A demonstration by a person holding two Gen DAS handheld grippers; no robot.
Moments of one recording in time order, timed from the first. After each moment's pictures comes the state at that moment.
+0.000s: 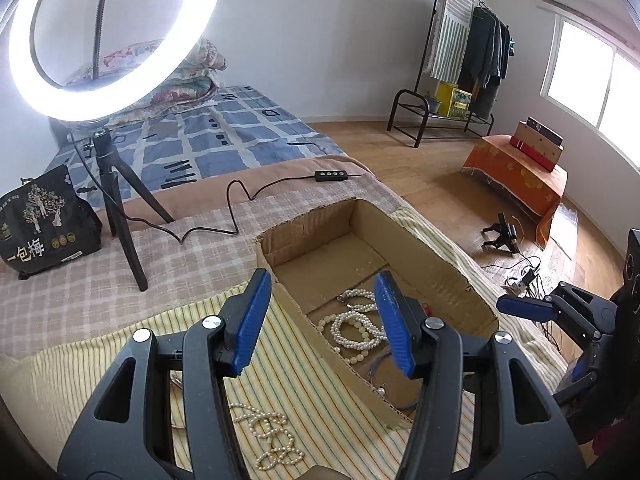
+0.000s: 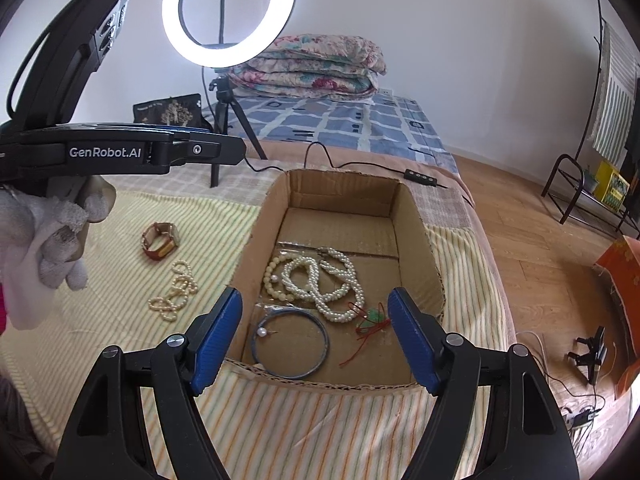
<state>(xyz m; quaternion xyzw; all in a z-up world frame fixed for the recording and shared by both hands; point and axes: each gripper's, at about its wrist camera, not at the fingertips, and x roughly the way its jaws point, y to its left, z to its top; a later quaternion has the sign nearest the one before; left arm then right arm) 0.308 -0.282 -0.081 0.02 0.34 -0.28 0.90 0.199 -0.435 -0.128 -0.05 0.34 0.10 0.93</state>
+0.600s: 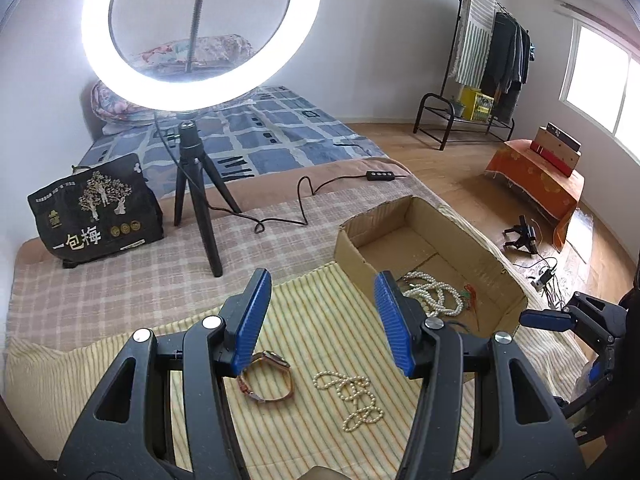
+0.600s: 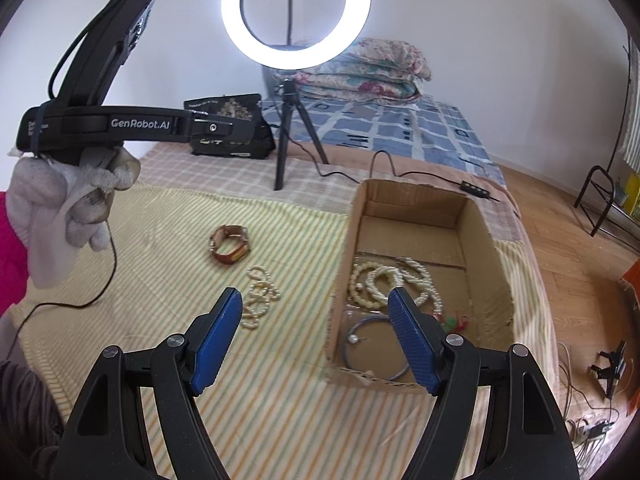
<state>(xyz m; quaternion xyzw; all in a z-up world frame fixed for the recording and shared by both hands) 0.308 -0.191 -0.067 0.02 0.34 -0.24 0.91 0.185 -0.373 -0.118 -0.05 0.34 0.16 0.92</state>
